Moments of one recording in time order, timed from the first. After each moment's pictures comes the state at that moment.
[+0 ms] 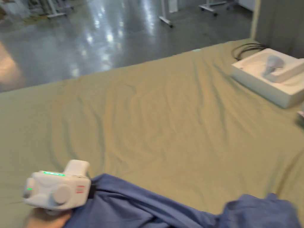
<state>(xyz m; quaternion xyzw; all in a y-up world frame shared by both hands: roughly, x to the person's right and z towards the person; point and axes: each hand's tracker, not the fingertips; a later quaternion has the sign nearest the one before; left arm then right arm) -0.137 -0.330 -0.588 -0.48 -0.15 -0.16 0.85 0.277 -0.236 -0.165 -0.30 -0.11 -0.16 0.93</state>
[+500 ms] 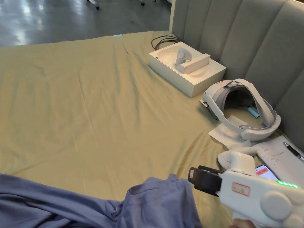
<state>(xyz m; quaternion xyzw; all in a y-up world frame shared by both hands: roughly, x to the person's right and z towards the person) -0.128 -0.315 -0.606 -0.55 -0.15 -0.14 0.81 0.379 -0.298 -0.305 -0.39 -0.16 -0.24 0.88</state>
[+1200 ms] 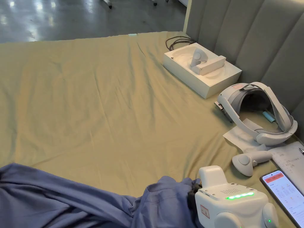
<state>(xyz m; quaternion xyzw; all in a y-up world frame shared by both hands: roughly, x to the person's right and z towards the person) -0.141 -0.317 -0.612 -0.55 -0.16 -0.11 0.81 0.305 -0.325 -0.341 -0.46 -0.14 -0.03 0.88</state>
